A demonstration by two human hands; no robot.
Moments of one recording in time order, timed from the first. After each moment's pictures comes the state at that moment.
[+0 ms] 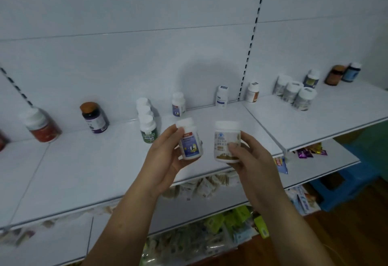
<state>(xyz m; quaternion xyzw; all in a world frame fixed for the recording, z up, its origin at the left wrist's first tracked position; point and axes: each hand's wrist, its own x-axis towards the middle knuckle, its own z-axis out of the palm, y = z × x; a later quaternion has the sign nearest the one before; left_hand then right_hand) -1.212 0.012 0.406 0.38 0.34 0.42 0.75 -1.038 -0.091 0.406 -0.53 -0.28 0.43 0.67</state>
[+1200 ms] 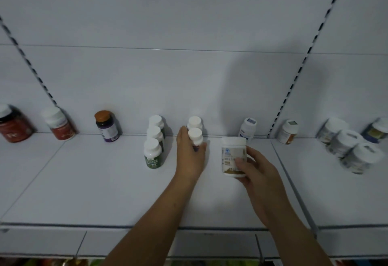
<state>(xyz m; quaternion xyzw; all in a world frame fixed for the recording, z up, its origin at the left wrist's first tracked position) -1.113 0.152 0.338 0.56 0.58 0.50 0.32 -0.957 0.039 0.395 -0.52 -0.37 0.50 0.59</state>
